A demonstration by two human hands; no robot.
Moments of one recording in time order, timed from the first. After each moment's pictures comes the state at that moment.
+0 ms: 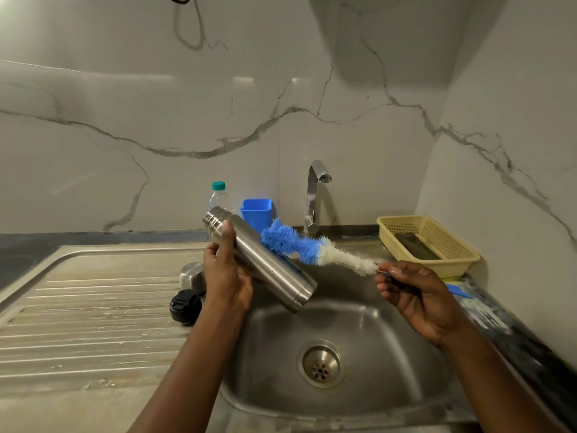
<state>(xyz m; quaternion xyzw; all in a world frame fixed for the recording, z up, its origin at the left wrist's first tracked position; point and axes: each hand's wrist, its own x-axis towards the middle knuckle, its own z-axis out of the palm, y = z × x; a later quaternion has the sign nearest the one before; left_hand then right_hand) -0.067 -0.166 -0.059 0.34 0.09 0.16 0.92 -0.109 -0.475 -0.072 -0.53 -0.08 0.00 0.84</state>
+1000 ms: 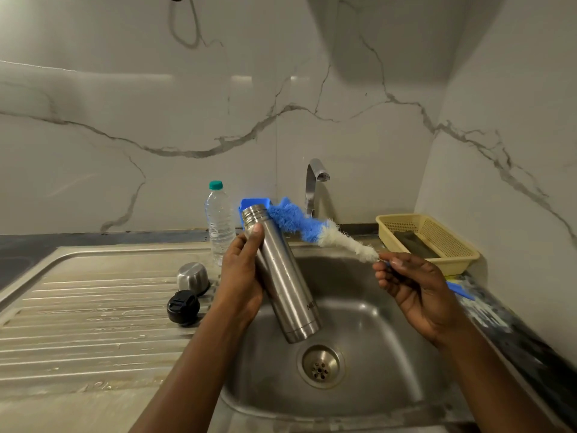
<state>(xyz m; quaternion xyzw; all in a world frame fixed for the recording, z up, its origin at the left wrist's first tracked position) -0.081 -0.186 -0.052 0.49 0.03 0.06 0.87 -0.106 -0.472 -0.070 -0.51 -0.11 -0.05 0.85</state>
